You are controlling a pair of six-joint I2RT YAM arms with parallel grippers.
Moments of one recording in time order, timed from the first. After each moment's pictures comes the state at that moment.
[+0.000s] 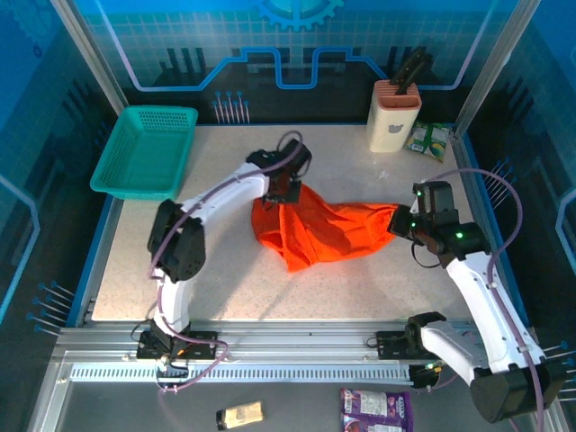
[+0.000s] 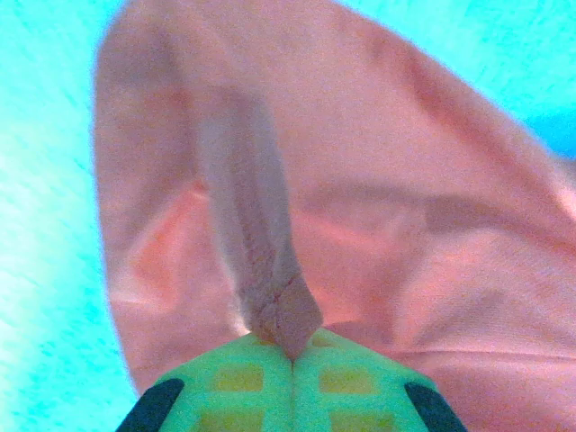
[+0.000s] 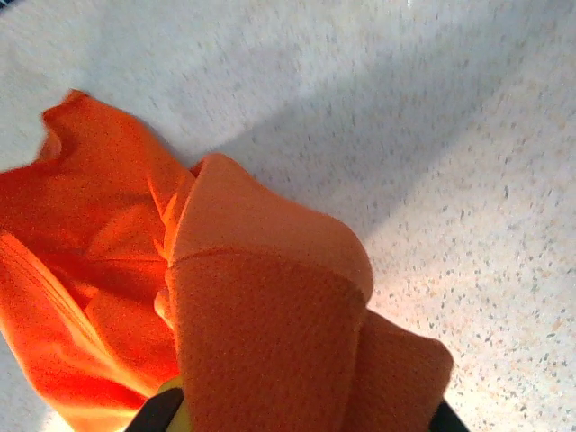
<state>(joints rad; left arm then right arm) -0.59 1.96 1.79 -0.99 -0.19 -0.47 0.17 0.92 0.97 -0.89 -0.03 0.53</state>
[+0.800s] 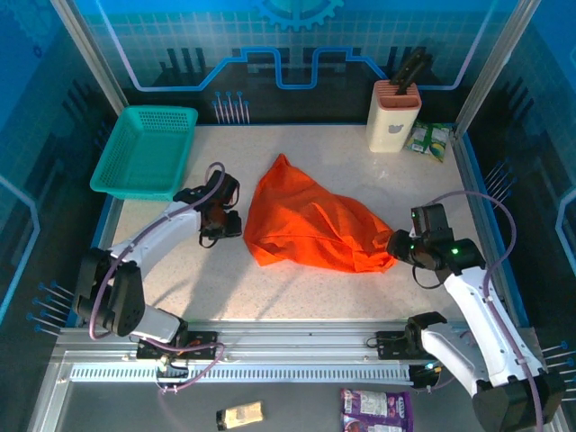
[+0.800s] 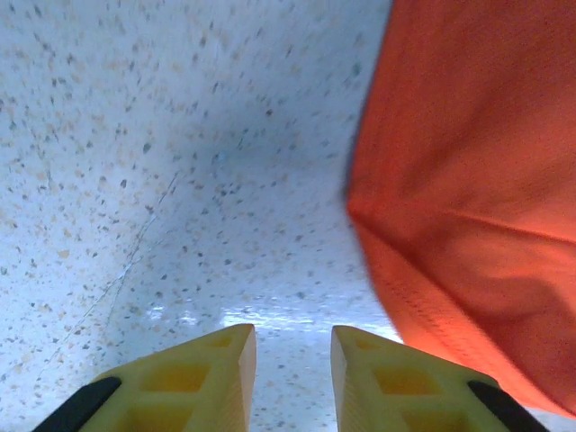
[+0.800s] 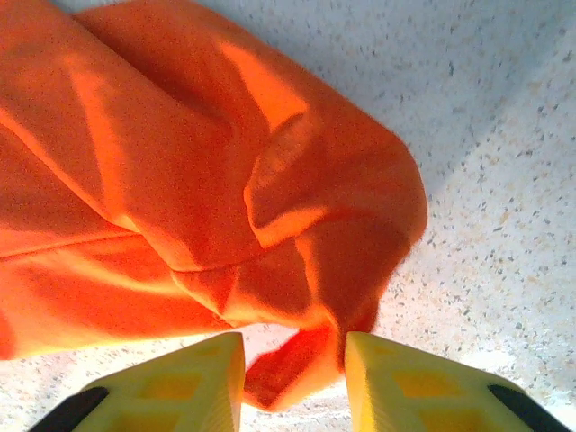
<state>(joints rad) -0.35 1.45 1.04 -0.83 0.00 -0.56 0.19 0.83 0.81 -0.99 0.00 0.55</state>
